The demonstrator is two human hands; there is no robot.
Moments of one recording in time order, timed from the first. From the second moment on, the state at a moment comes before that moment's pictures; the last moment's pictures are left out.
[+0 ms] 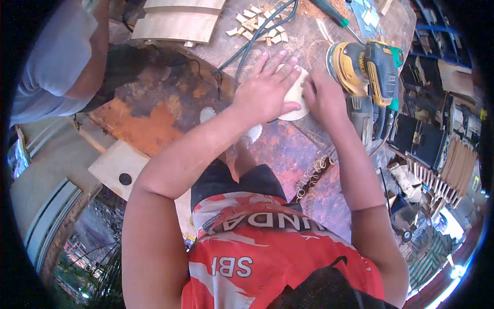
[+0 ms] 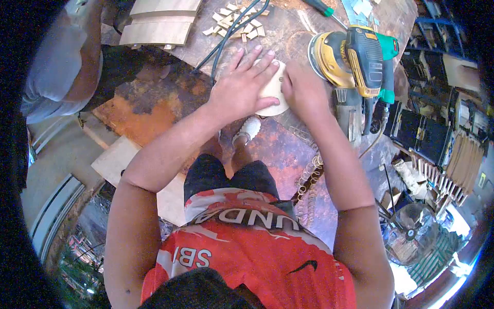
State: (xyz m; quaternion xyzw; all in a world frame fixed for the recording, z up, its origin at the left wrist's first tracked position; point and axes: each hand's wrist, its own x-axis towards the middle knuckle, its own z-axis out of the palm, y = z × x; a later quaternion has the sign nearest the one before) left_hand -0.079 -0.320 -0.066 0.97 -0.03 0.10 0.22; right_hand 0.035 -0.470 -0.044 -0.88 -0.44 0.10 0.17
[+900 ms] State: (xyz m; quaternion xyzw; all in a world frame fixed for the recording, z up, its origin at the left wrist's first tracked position) left_hand -0.078 -0.319 -0.066 0.97 -0.03 0.11 0.22; right_hand 0.029 -0.469 -0.033 -0.88 -0.42 0.11 0.16
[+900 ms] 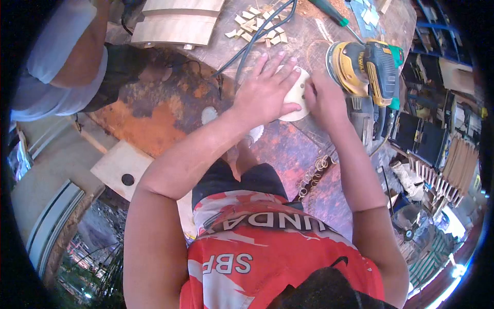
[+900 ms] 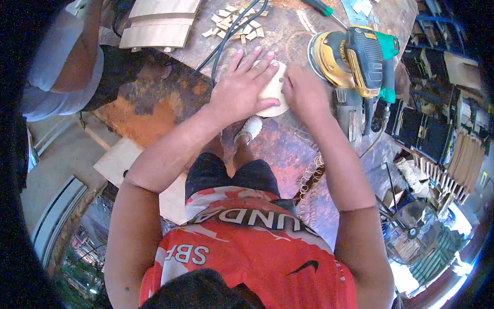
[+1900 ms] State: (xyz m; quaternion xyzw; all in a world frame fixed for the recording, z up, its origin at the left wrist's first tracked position) left_hand -0.078 -0.320 -0.064 0.97 -0.02 0.12 0.21; right_hand 0.035 -0.476 -0.047 -0.87 -0.44 0.09 0.19
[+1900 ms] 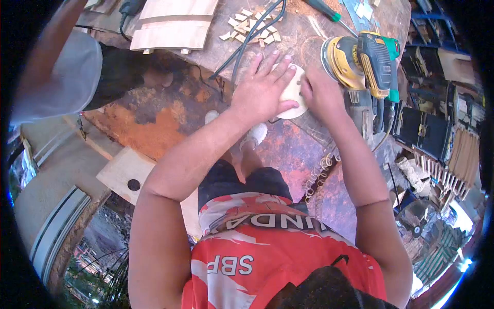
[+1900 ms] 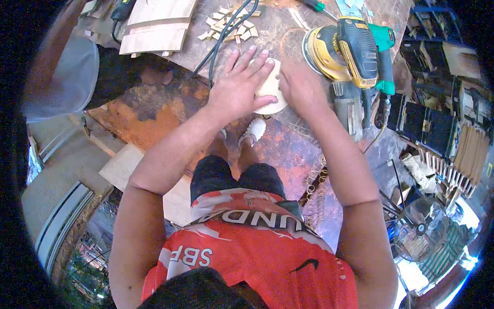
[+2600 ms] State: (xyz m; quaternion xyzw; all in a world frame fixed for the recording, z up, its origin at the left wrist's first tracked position) left_hand -0.084 -0.347 -0.015 0.62 -0.03 0.18 0.77; right_hand -0.011 -0.503 -0.003 -0.36 -0.07 0.46 0.81
